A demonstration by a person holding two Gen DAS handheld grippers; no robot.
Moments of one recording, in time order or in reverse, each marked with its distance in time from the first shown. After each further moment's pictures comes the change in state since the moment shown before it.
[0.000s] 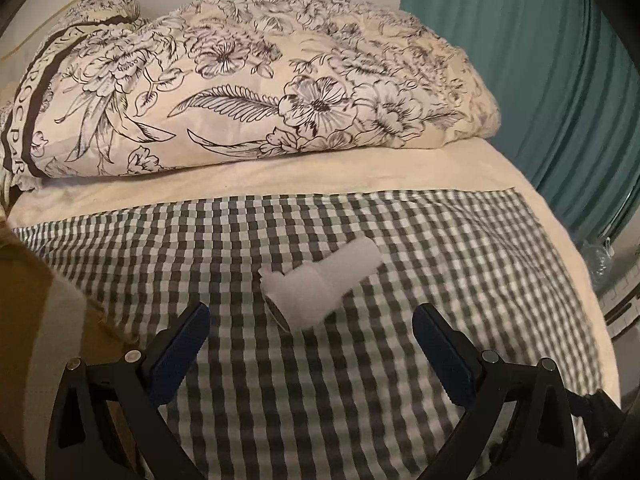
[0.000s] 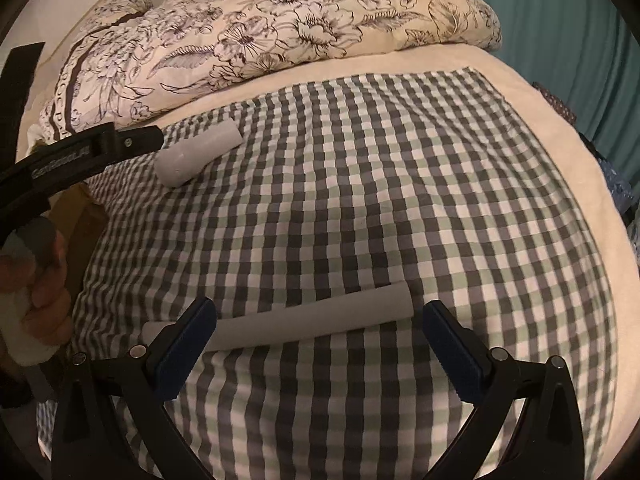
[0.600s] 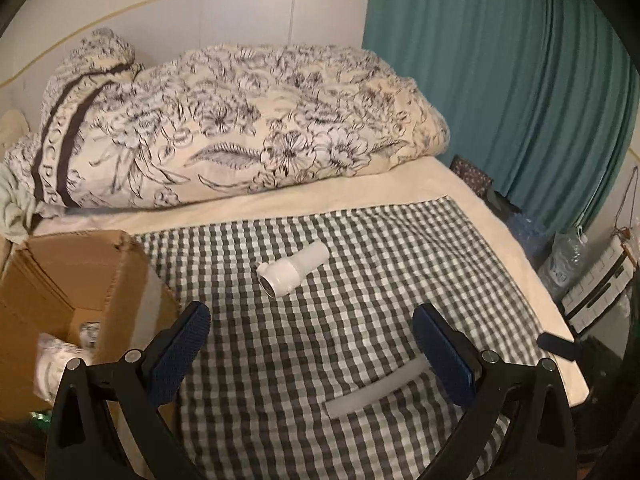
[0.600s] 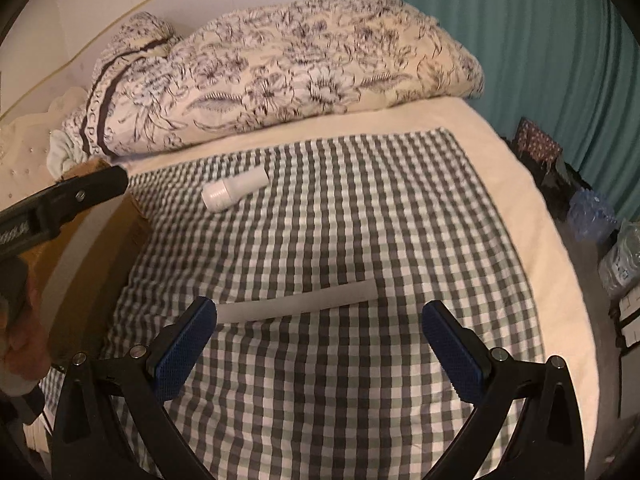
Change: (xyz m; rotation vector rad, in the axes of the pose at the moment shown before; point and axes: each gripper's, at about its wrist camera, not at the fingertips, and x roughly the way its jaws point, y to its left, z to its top) left arm -0.134 -0.021 -0.021 0.059 -0.078 -0.062; right arm -0.101 0.014 -0.010 -0.044 -0.106 -0.021
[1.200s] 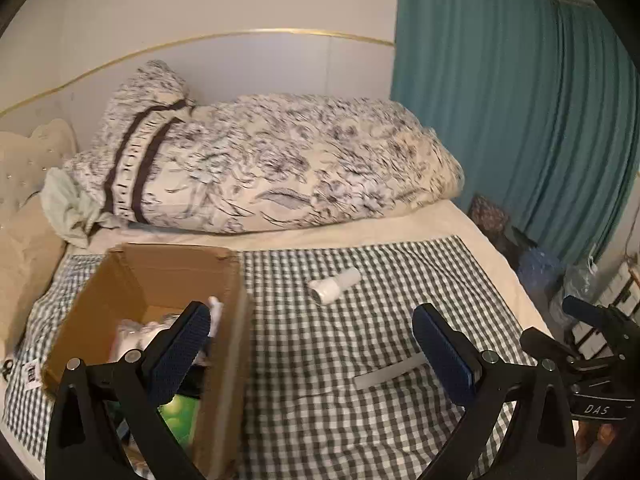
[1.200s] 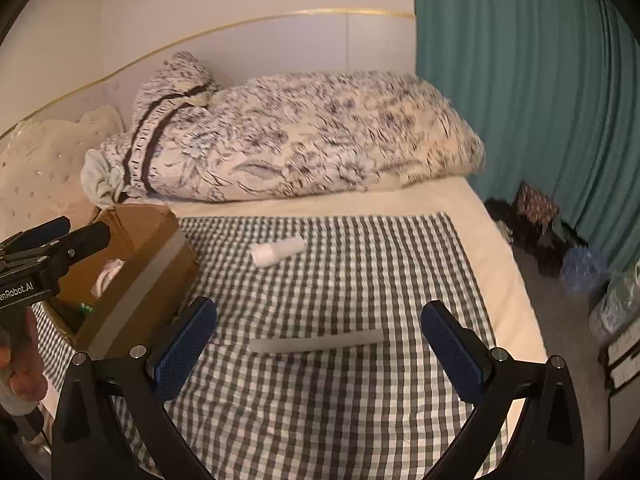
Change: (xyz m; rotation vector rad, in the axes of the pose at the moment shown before) left arm -0.130 0.021 -0.009 -0.038 -0.133 0.092; right arm -0.114 0.033 0.013 -0.074 -0.193 0.009
